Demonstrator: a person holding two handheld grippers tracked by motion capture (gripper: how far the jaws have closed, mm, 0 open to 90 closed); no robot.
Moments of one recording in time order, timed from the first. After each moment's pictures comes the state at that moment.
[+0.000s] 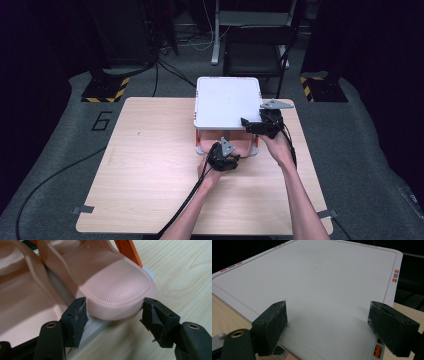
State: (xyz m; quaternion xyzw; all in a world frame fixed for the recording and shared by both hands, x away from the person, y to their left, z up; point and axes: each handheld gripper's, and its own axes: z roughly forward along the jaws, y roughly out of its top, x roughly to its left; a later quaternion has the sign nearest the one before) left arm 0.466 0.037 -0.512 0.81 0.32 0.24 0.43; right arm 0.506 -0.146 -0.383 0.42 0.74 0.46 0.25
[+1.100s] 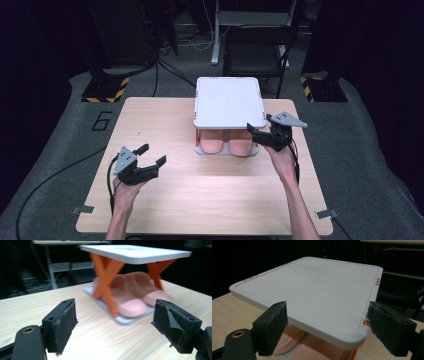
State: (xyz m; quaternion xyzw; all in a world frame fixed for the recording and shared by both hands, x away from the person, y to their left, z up) left arm 0.370 0.298 -0.454 0.67 0.38 0.30 0.56; right arm 0.454 -0.164 -0.389 0.41 0.68 0.53 0.30
